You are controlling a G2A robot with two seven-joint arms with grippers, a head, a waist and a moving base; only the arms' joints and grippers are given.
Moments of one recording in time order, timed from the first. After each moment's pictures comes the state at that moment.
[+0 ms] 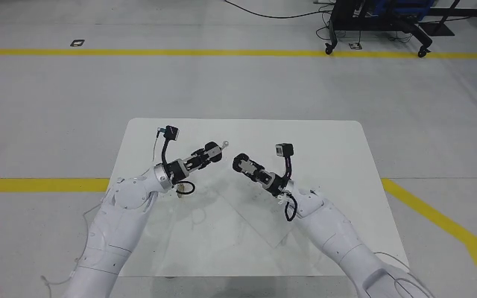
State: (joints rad) left arm 1.13 -1.19 -1.24 -1.33 -0.14 -0.56 -0.80; right arm -1.03 -1.37 0.89 -0.91 0.25 -1.01 0.46
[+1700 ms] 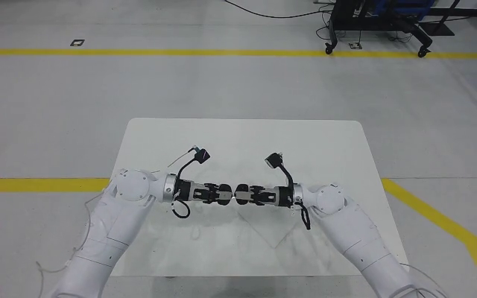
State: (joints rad) left arm 1.05 -1.13 -1.12 -1.33 -0.20 -0.48 -1.34; right arm -1.14 -1.23 1.02 -1.25 0.22 -0.64 1.02
